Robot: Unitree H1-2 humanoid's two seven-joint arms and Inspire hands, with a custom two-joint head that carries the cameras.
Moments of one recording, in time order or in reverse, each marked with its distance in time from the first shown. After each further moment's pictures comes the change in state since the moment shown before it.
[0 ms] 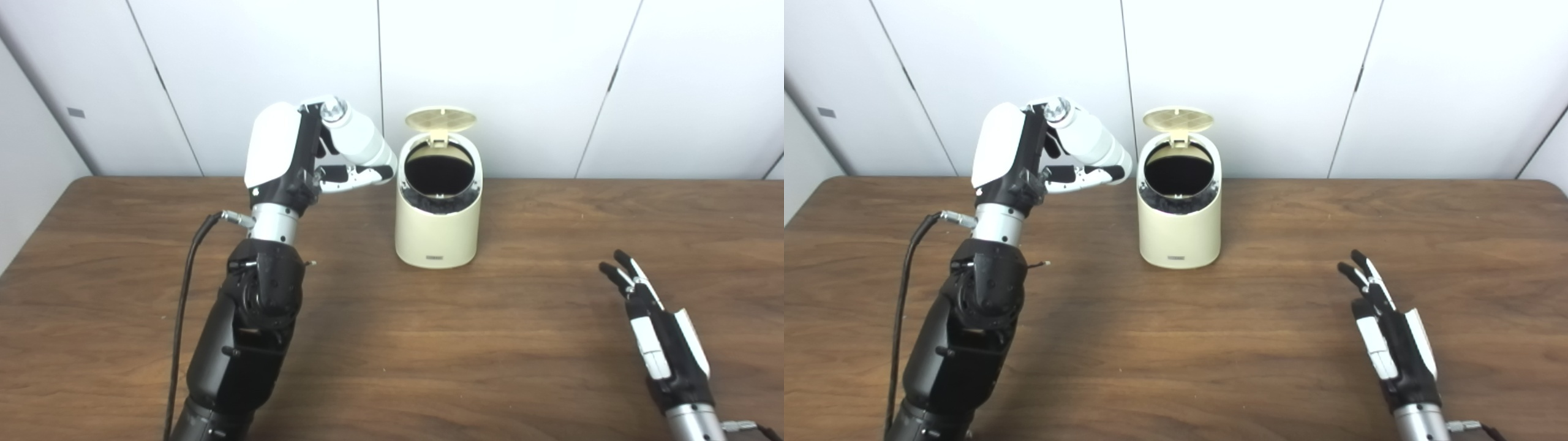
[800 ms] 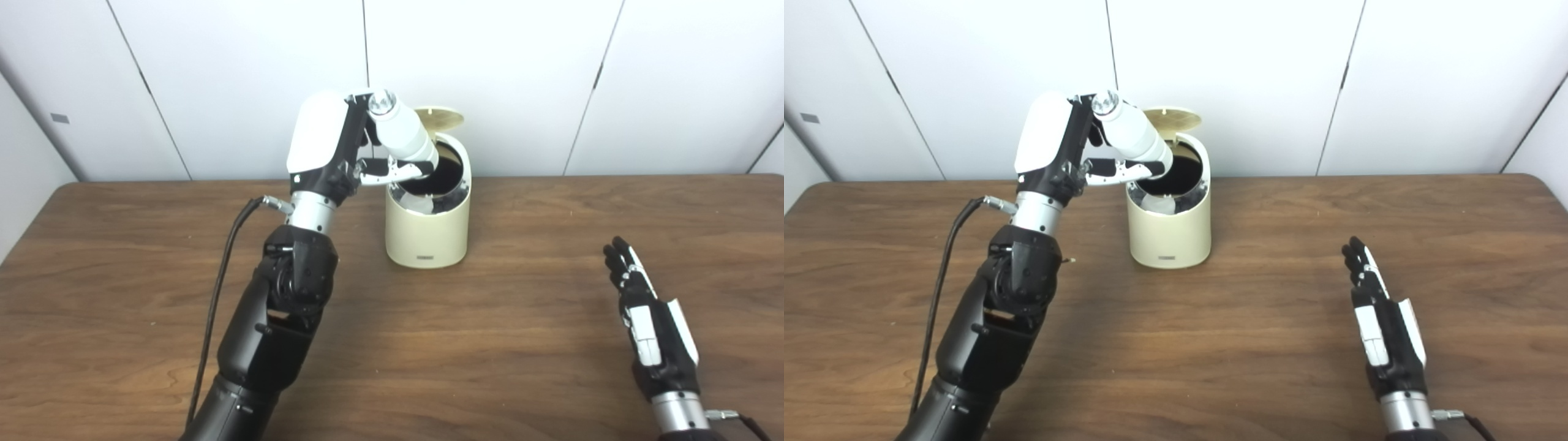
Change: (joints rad) left arm -0.078 -0.054 -0.051 0.190 0.021 -0.178 0.072; right arm -0.028 0.045 -0.016 0.010 0.045 -0.007 -0.022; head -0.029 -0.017
